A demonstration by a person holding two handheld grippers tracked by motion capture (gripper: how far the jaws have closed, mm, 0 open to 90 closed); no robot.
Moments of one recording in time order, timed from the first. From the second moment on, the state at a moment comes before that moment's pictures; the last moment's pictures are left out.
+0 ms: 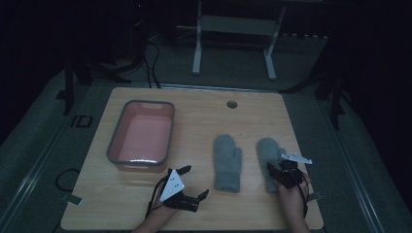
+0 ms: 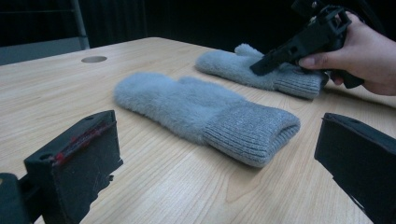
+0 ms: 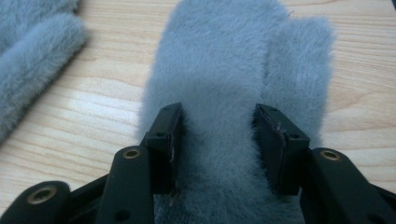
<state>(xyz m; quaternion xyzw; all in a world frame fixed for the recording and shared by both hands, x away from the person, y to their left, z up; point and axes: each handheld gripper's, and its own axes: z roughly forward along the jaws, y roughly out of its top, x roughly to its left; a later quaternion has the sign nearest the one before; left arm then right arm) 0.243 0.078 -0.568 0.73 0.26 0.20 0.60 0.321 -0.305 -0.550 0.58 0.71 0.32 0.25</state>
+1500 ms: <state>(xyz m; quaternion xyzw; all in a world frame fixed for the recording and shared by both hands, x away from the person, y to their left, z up) 0.243 0.080 -0.568 0.73 0.27 0.20 0.60 0.301 -0.227 -0.470 0.61 0.66 0.36 0.26</state>
